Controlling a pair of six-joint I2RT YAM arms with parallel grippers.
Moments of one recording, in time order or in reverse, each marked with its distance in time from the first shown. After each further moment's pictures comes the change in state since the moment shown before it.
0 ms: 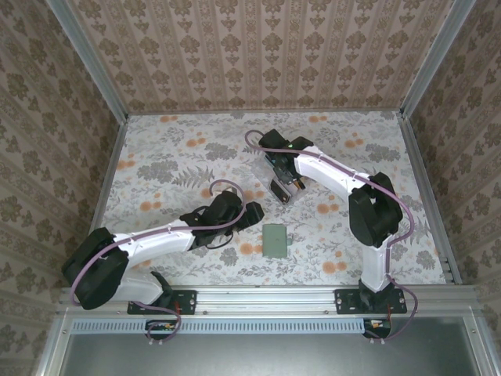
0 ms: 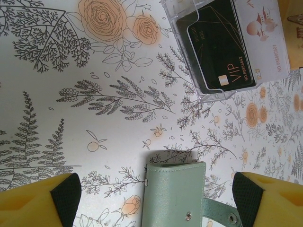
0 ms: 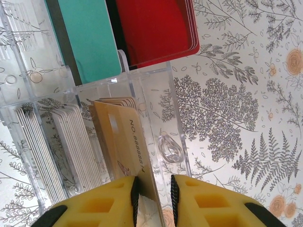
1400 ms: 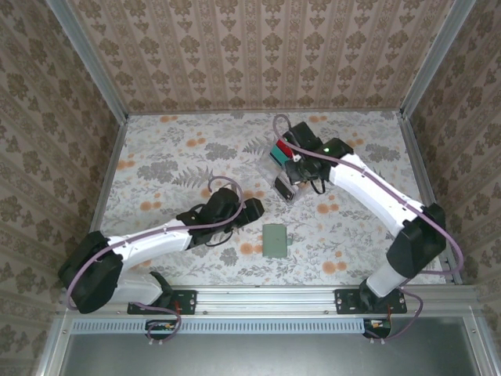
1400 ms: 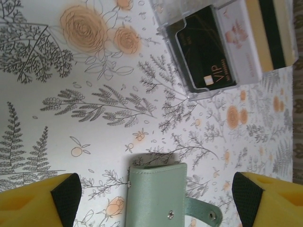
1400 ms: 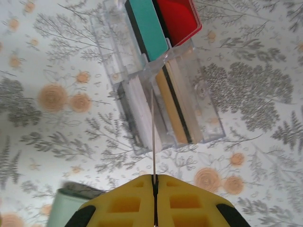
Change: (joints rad) left arm 0.021 -0.043 0.014 0.012 0.027 0.012; right arm -0.035 -0.380 -0.161 0.013 -0.313 0.182
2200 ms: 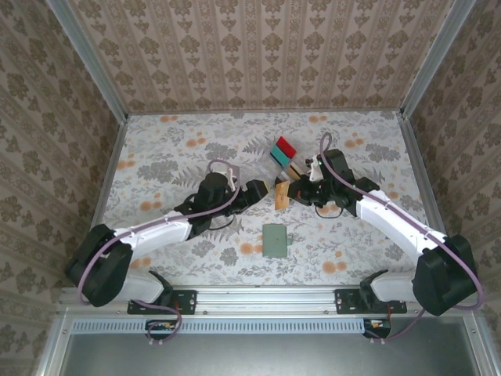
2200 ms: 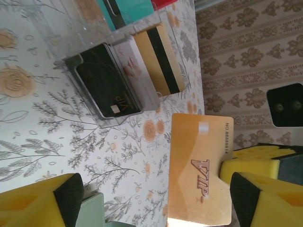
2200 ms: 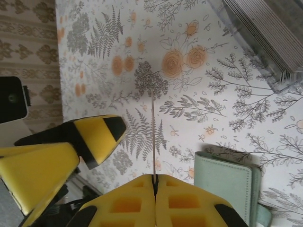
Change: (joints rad) left arm 0.128 0.092 0.028 0.329 0.313 -0.010; right arm -0.147 -0.270 -0.562 0.558 -0.673 0.521
